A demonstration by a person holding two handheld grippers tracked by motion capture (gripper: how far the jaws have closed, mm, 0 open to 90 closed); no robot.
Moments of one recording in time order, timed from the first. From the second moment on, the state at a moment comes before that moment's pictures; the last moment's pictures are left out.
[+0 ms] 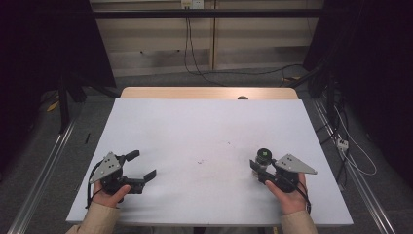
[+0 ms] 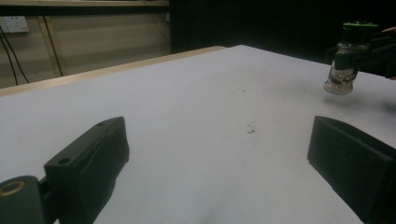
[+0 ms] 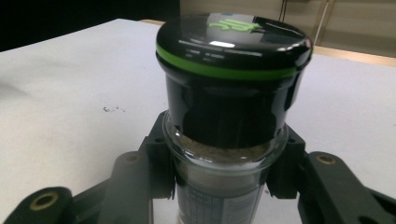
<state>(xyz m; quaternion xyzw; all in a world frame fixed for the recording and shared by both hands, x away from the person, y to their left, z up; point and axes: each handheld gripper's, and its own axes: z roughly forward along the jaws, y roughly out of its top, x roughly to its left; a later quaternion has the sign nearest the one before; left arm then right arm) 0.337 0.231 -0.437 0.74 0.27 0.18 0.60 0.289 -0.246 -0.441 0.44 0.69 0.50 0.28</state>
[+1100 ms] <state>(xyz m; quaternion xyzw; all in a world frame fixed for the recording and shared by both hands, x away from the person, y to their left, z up) 0.338 0.228 -0.438 0.74 0.27 0.18 0.59 0.339 -0.198 -0.436 0.40 0.71 0.52 0.26</state>
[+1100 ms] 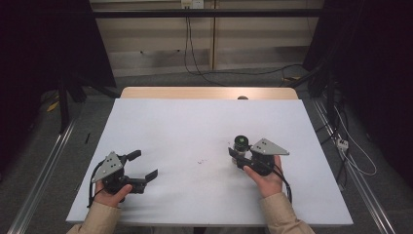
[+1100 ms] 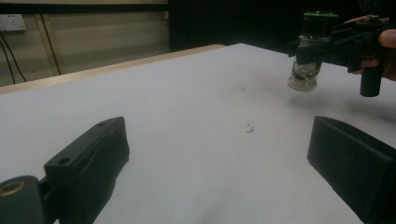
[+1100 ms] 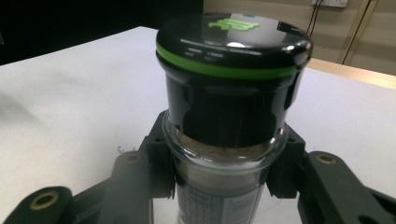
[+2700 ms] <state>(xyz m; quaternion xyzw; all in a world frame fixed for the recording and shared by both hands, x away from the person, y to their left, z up) 0.340 0.227 -0.441 0.75 0.26 0.17 0.59 0.392 -0.150 -0.442 0.36 0.73 0.53 0.25</state>
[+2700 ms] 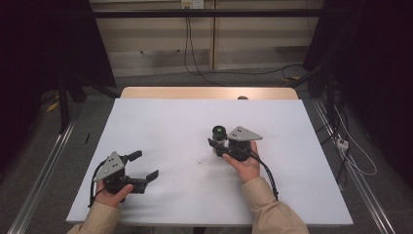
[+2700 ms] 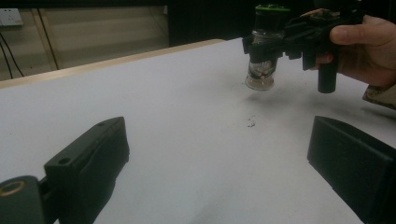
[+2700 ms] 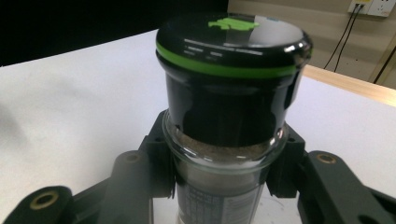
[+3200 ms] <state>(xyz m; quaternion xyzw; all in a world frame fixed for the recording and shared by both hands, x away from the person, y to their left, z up) 0.341 0.226 -0.442 0.75 0.27 0.17 0.58 0.406 -0.144 -0.449 0.36 0.73 0.53 0.24</state>
